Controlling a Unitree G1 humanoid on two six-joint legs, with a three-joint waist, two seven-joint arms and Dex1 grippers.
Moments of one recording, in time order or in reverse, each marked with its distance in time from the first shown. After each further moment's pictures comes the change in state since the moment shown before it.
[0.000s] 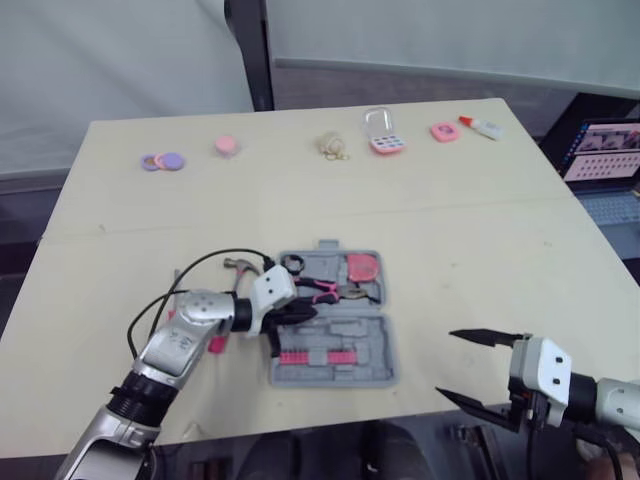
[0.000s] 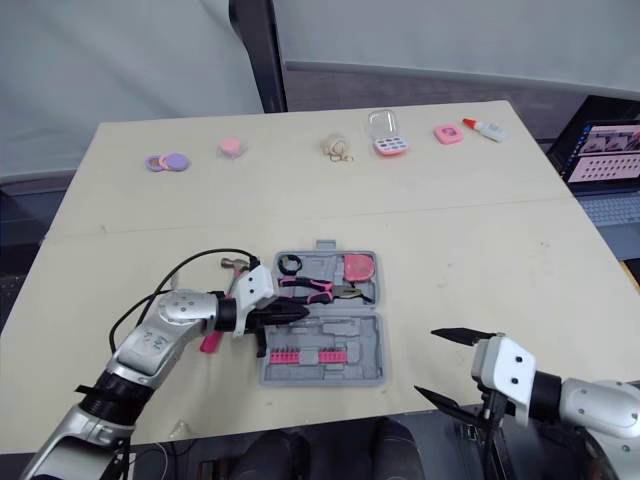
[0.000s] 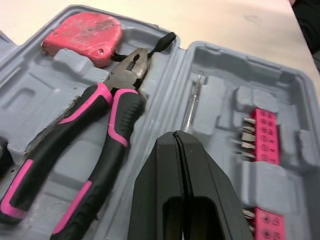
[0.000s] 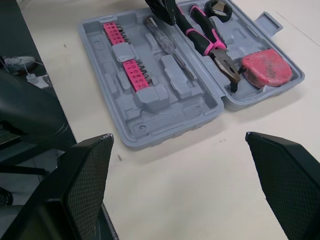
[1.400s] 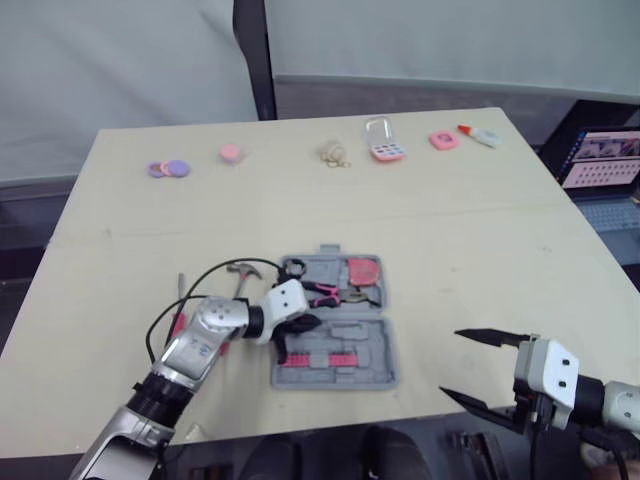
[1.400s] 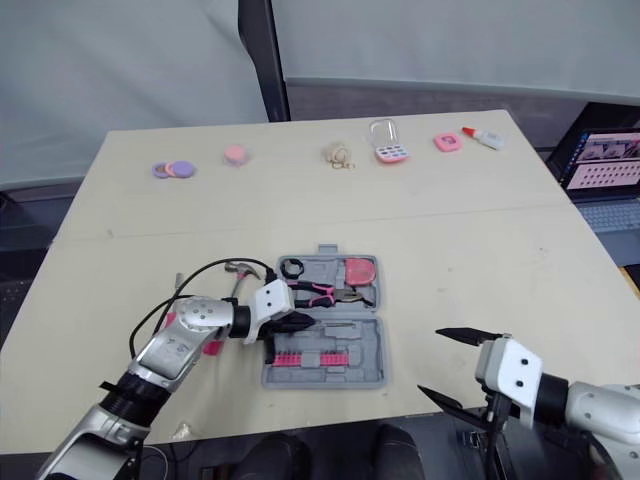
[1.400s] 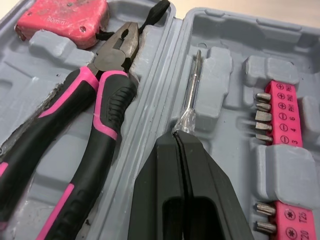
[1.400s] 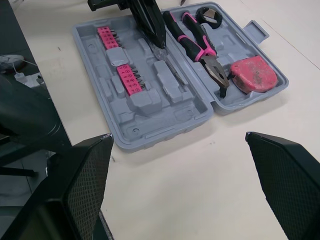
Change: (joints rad) left arm -0.015 -0.046 -0.086 0.078 0.160 -0.042 -0.004; right arm 0.038 0.001 -0.036 -0.030 0.001 0.010 -0.016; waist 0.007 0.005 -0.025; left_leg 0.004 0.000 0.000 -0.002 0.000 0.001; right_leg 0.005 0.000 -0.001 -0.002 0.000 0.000
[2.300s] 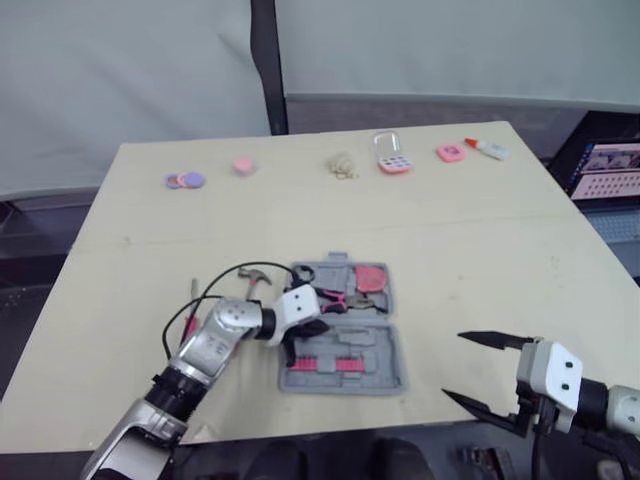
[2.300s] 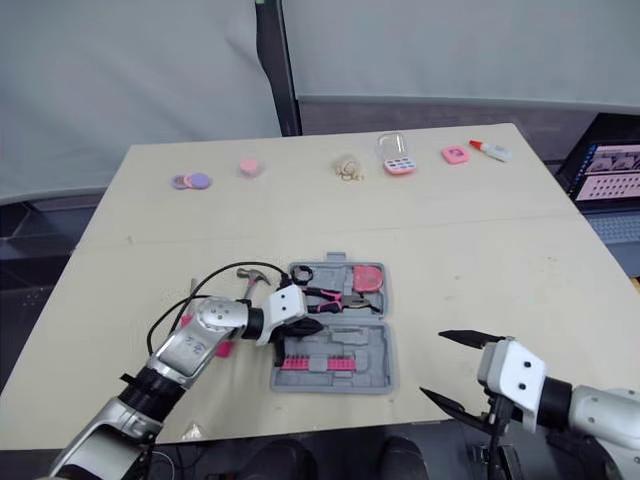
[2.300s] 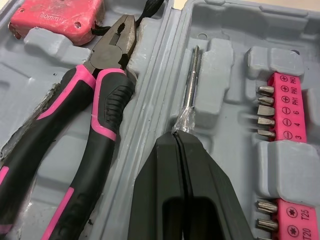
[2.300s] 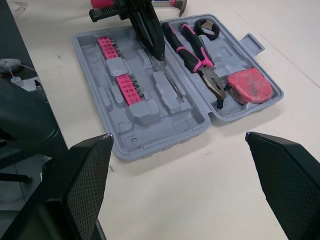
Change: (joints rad) left arm -0.032 -0.050 -0.055 0.080 0.059 -0.009 -0.002; right arm 0.028 0.005 -0.023 -0.022 0.001 0.008 -0.007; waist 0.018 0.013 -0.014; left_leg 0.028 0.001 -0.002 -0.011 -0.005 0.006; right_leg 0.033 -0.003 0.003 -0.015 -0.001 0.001
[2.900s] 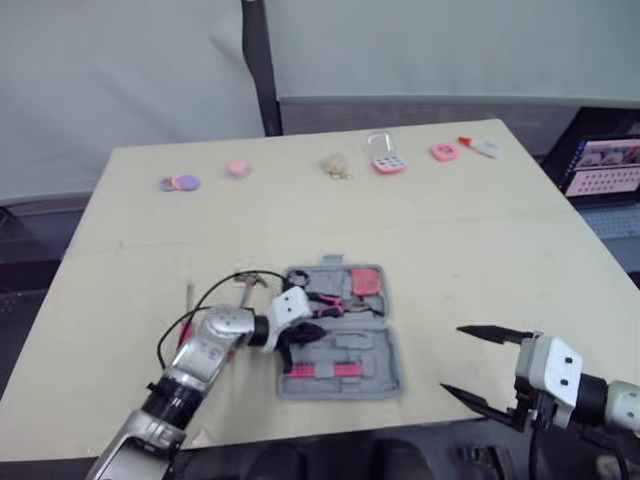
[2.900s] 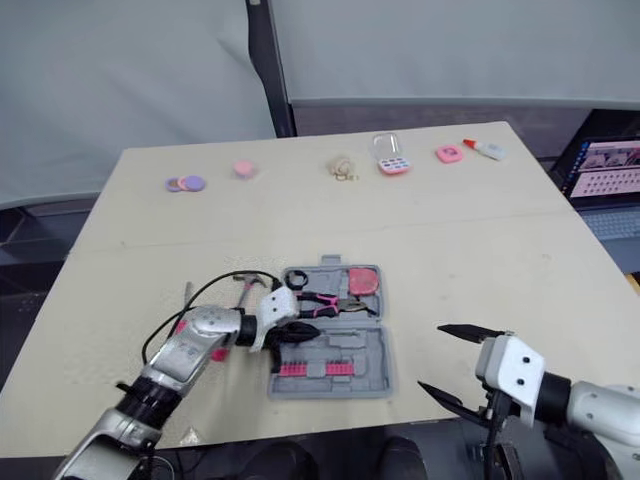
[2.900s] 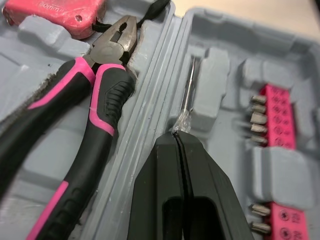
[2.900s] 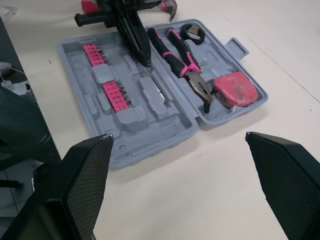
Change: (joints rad) left arm 0.097 -0.014 0.143 -0.062 -0.159 0.106 -0.069; right arm -0.045 0.009 0.019 -0.007 -0.003 0.015 -0.011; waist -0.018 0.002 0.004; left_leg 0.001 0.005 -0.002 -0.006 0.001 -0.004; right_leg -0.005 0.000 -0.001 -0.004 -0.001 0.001
